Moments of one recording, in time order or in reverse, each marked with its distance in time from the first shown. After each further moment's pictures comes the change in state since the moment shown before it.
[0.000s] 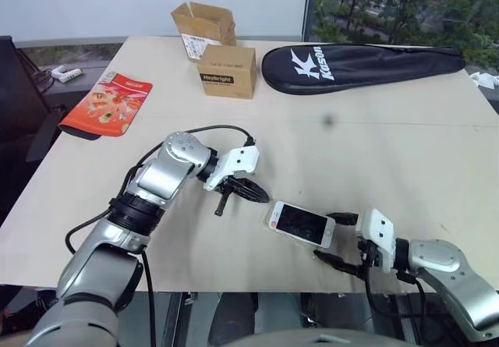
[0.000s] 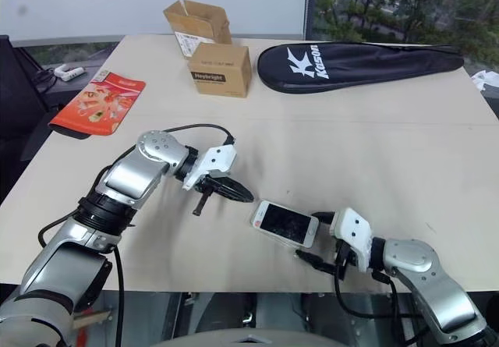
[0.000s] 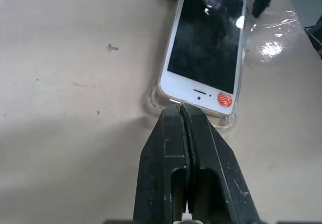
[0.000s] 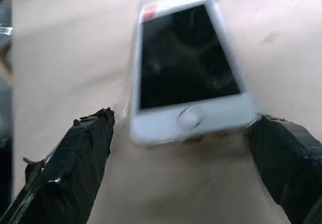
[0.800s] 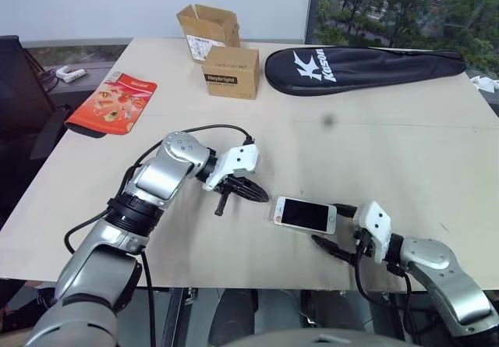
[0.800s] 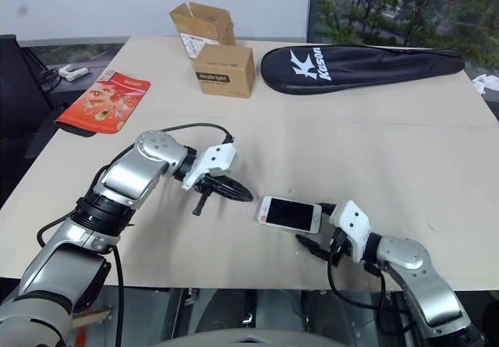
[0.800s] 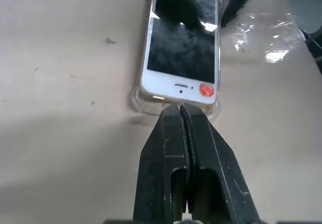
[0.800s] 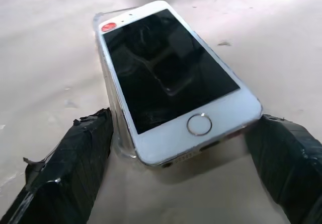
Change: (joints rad) left arm 0.002 -0.003 0.007 -0.002 0.003 0.045 0.025; right arm -0.076 0.118 -0.036 0.123 -0.042 -0.024 -0.098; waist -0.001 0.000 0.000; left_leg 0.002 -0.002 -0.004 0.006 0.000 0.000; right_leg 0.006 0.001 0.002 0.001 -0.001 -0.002
